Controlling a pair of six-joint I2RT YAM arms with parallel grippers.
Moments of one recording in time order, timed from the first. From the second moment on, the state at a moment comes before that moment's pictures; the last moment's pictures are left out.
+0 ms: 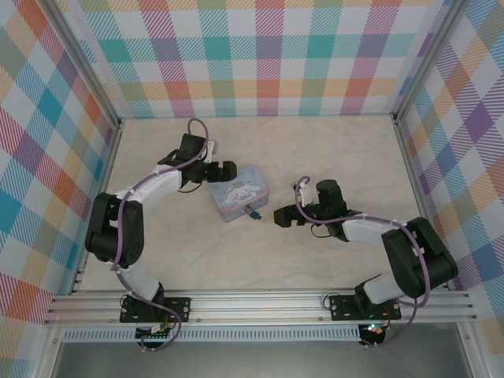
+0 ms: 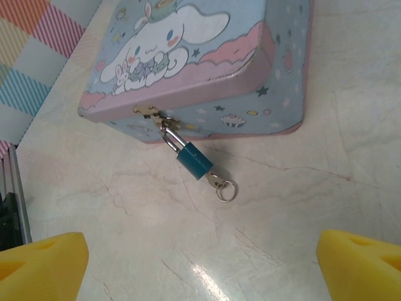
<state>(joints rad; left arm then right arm) -0.30 1.72 1.20 -0.38 0.24 -0.29 0.45 1.47 0.52 0.31 -0.64 0.31</state>
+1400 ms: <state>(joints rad) -0.30 1.77 1.13 -0.33 0.26 -0.31 0.62 1.86 0.71 0.50 -0.57 0.12</state>
